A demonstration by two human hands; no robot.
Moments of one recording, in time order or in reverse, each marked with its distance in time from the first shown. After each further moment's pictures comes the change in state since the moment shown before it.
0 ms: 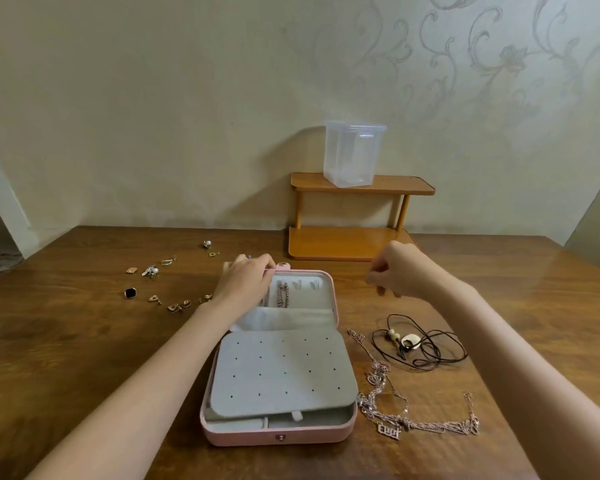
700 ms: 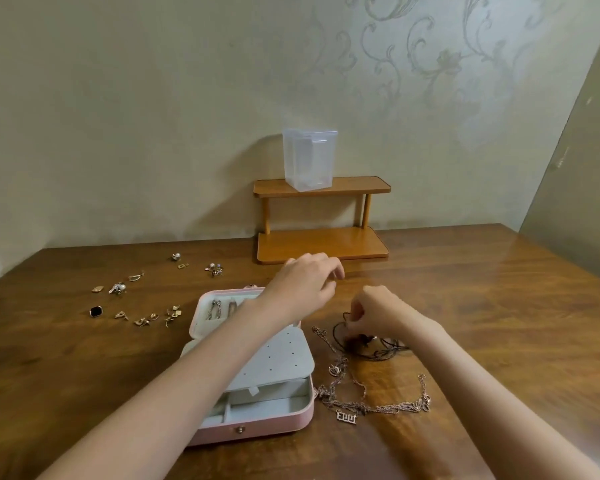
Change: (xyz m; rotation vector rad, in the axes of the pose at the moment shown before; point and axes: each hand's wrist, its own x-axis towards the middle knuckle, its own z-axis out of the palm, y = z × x) left_hand -0.019 0.129 -0.007 -0.045 -0.116 0.459; right_hand -0.033 0.041 0.036 -0.047 -0.102 0.070
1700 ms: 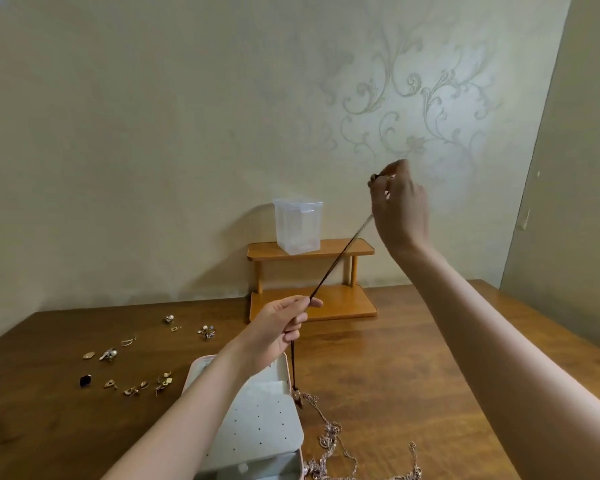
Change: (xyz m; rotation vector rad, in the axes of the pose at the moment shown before) left_hand 0.004 -0.011 -0.029 -1.372 -0.020 -0.329; right_hand 0.008 -0.035 -0.173 0.384 1.211 -0.176
